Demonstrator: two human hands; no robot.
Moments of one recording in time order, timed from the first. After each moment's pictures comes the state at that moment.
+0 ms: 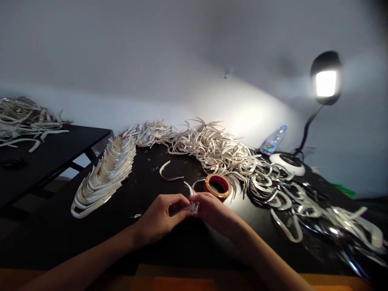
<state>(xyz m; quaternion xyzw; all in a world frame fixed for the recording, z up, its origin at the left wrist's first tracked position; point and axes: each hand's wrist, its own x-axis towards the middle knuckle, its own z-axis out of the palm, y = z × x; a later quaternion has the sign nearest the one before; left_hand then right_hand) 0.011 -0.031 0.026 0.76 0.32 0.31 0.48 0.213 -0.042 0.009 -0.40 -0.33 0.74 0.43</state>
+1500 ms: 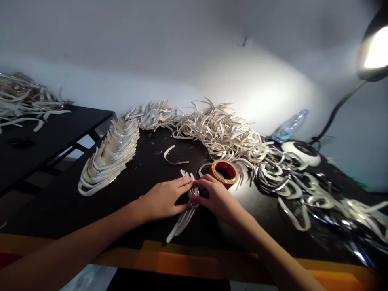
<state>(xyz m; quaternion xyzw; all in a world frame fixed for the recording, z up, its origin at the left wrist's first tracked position) -0.001 -0.012 -0.001 0.92 0.32 0.11 0.20 0.224 -0.046 0.005 -0.54 -0.77 0.24 0.23</state>
